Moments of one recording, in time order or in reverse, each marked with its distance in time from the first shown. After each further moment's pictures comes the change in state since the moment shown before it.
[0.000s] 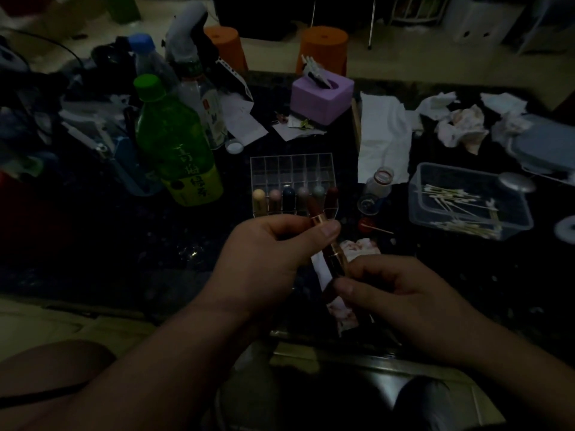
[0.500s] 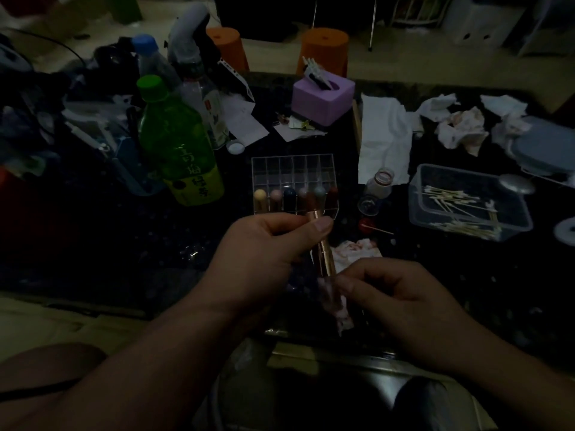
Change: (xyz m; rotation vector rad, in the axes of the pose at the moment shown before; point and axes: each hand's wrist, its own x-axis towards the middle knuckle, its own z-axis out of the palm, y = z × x) left_hand 0.005 -0.002 -0.003 -0.082 -0.004 -0.019; right_hand -0.002 0.005 0.009 -0.007 0.076 -0.037
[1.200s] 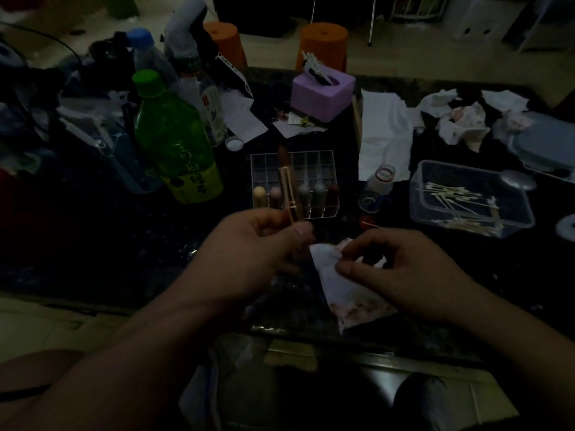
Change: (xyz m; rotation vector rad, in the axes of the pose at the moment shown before) left_hand 0.005 0.002 -0.021 0.217 -0.056 -0.046; right_hand 0.028 0.009 -0.023 -0.412 0.086 0.068
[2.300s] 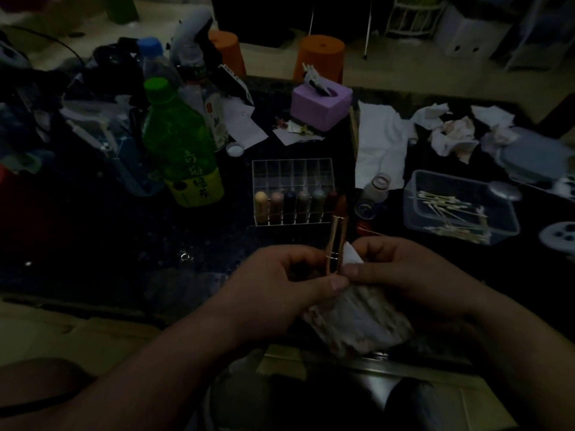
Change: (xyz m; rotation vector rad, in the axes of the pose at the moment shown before) left_hand -0.020 -0.013 0.011 0.051 -0.261 0.032; right_hand -0.007 -0.016 -0.007 0.828 -0.326 0.290
